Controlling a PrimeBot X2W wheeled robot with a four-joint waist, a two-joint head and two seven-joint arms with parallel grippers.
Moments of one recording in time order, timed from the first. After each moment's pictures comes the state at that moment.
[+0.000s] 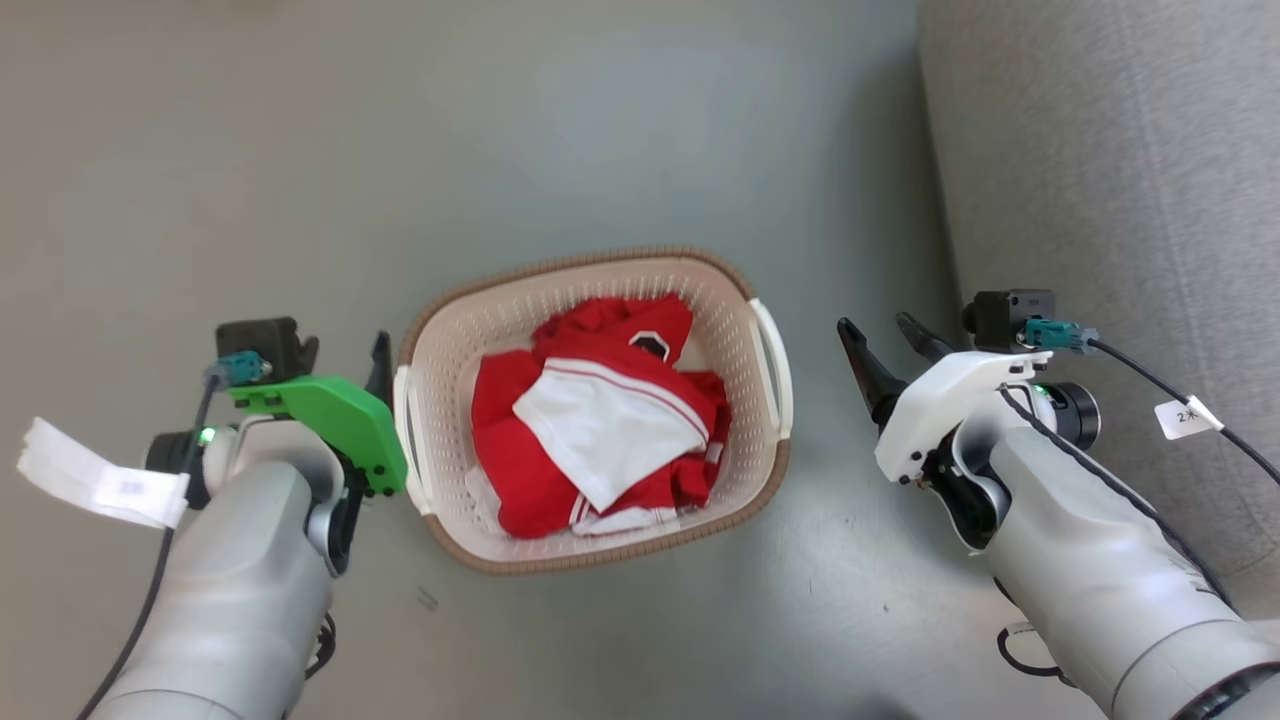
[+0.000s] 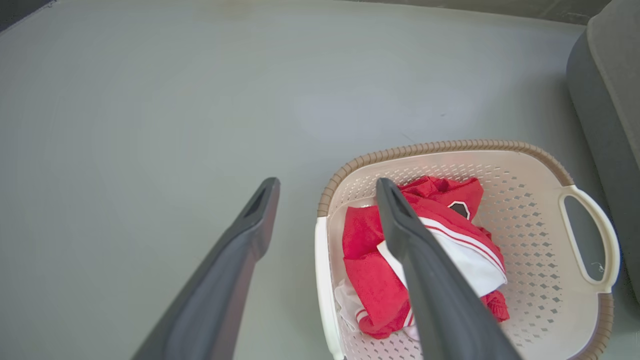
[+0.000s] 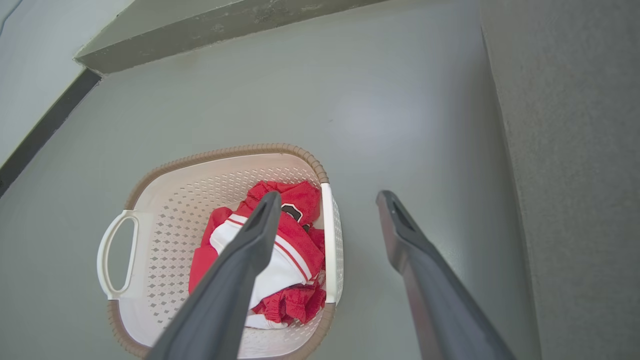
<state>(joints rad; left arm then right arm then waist) -0.75 0.07 -0.62 1.14 -0.73 -0.03 -0.25 -0.67 -0.10 0.68 1.05 0.73 0.13 -0.25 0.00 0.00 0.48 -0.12</state>
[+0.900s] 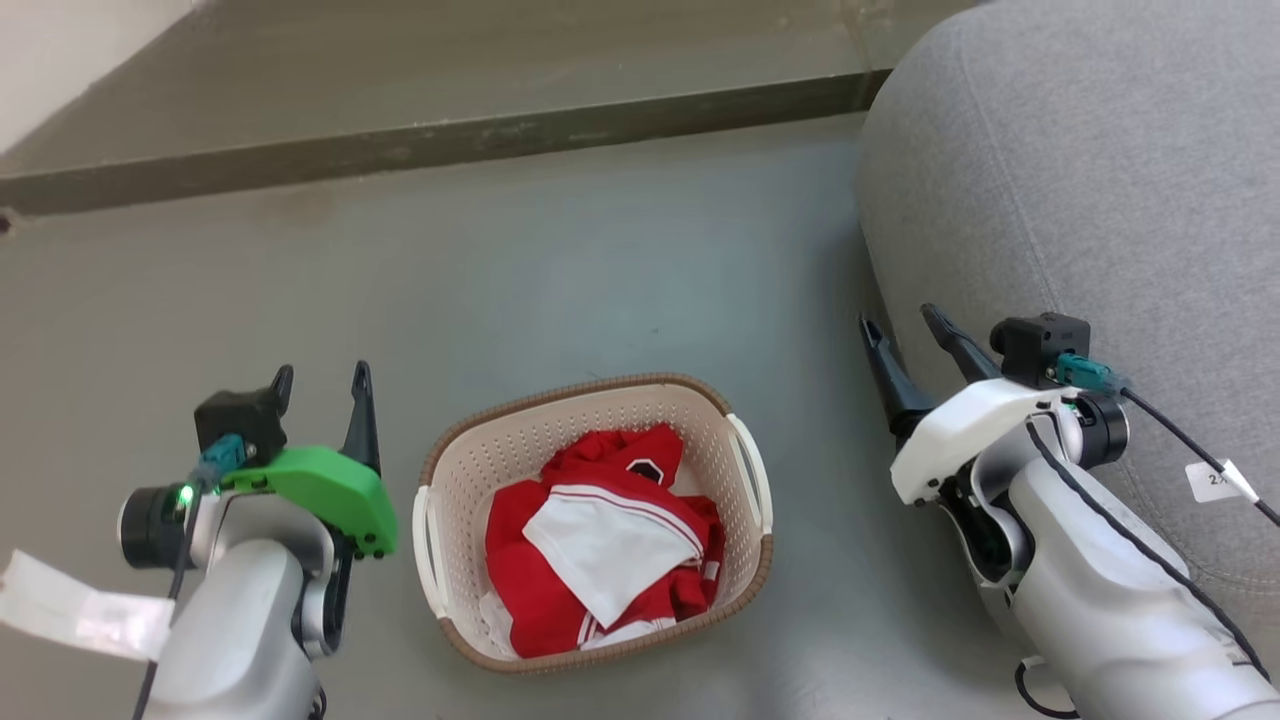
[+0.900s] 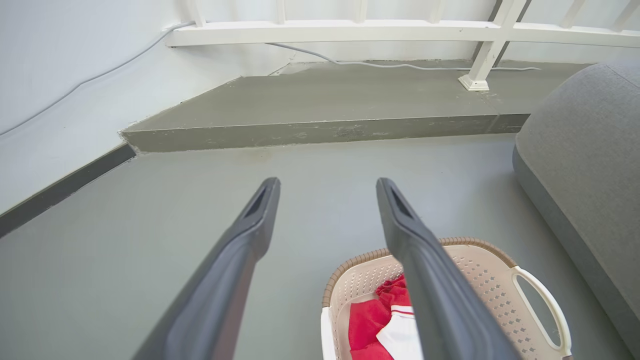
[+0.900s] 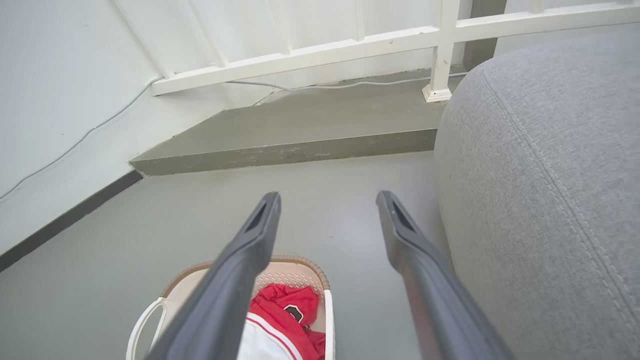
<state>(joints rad) -0.48 0.17 -0.47 0.67 -0.57 0.10 -0.25 -0.48 -0.16 0.53 0.70 0.57 0.02 -0.25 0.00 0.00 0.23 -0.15</state>
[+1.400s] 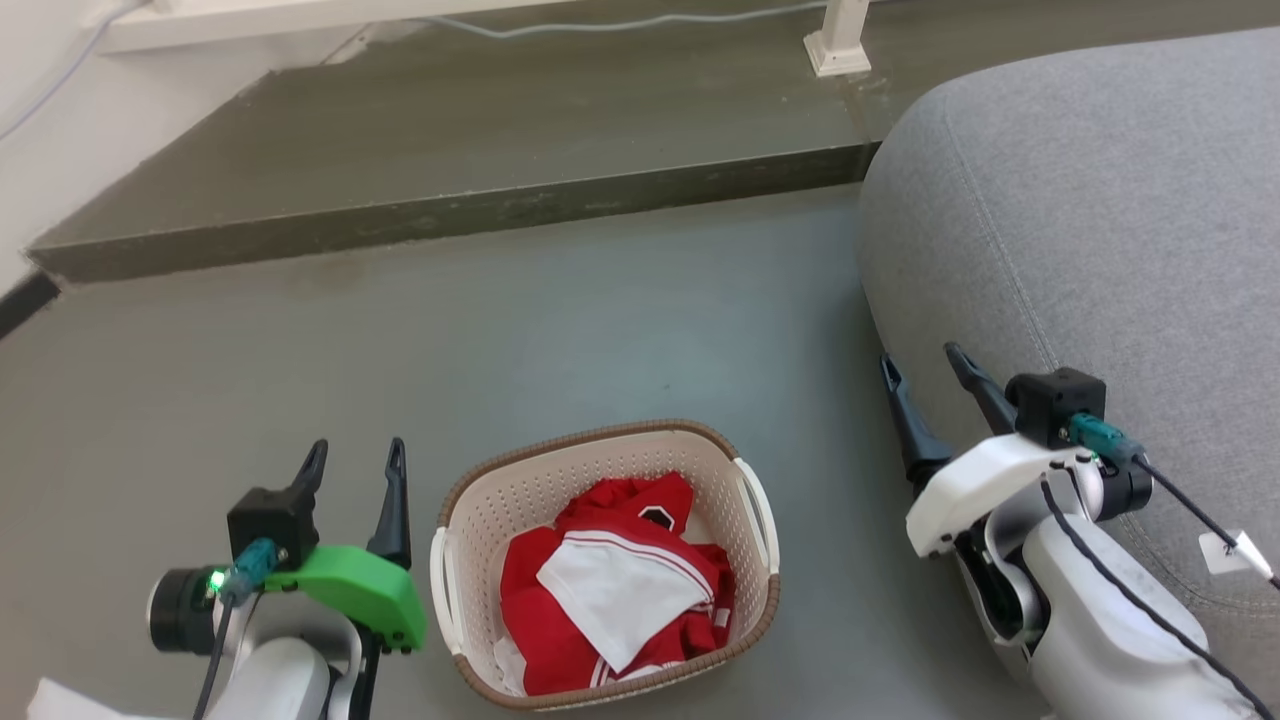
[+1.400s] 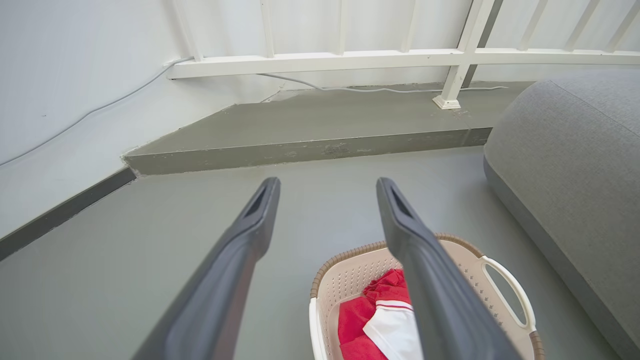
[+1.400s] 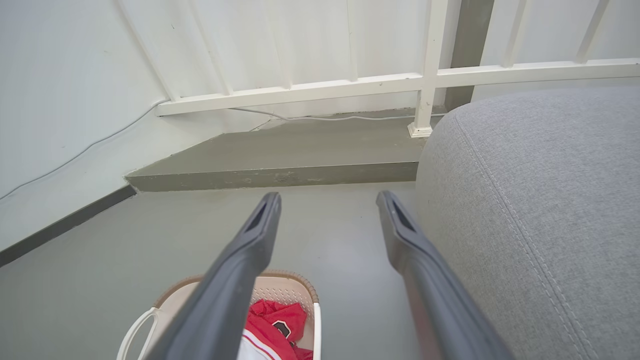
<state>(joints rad) -0.25 0.17 -0.42 0.44 -0.47 0.12 -0.25 -0.34 -0.19 0.47 0.53 0.46 -0.05 -0.25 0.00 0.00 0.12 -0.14</state>
